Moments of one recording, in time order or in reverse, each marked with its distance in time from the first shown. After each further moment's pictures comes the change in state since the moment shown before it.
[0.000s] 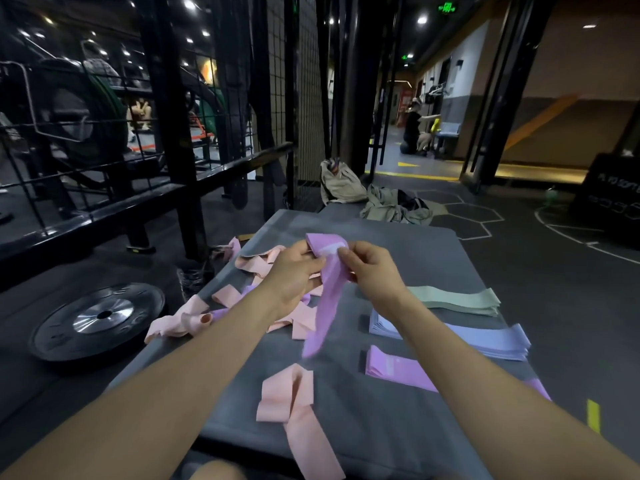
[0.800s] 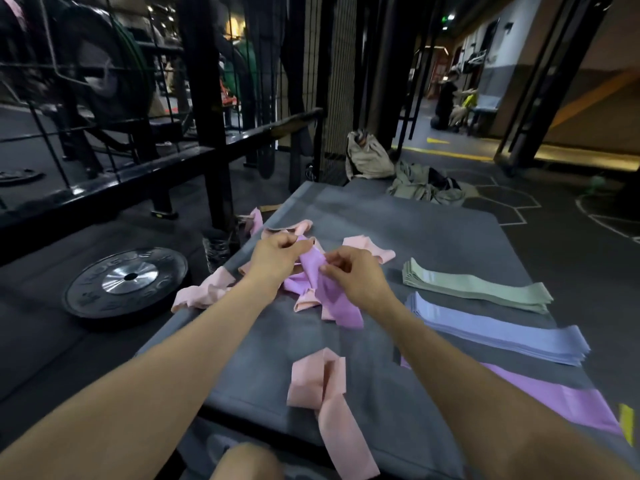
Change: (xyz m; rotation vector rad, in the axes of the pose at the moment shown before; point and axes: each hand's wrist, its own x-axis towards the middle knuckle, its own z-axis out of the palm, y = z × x) left_hand 0.018 -0.025 -0.088 0.239 0.381 -0.002; right_hand 0.020 0.048 0.074 -0.354 -0.141 -0.002
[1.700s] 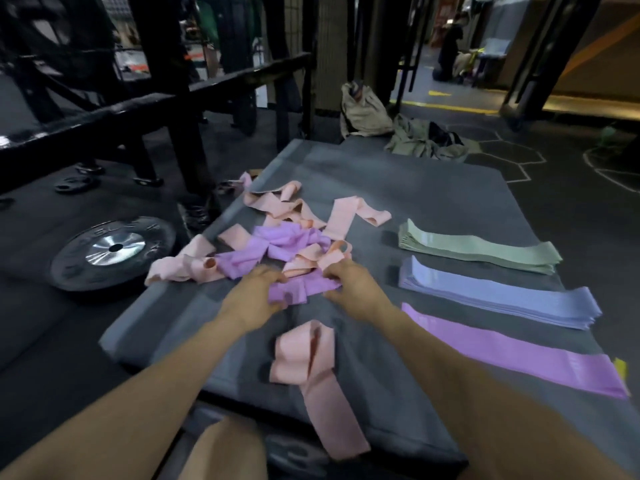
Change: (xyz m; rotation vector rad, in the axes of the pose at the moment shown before) left_hand 0.002 -0.125 -0.028 0.999 -0.286 0.247; right_hand -0.017 0.079 0.018 -0.454 -0.282 0.048
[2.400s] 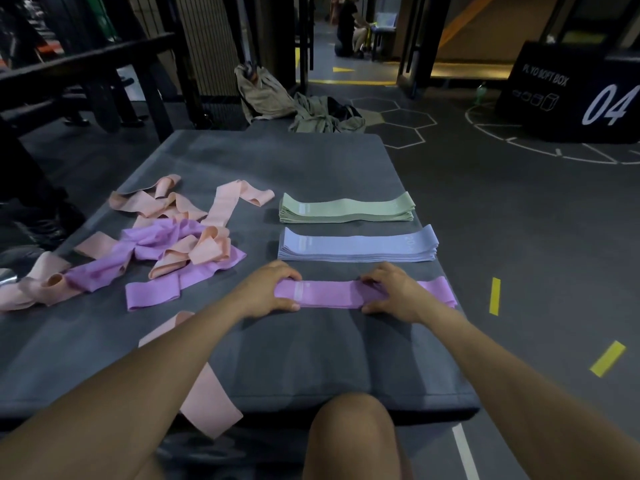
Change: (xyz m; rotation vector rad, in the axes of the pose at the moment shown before) left_hand 0.029 0.162 0.106 0.000 -0.365 0.373; right_hand -0.166 0.192 -0.088 -0.059 -0.007 0.285
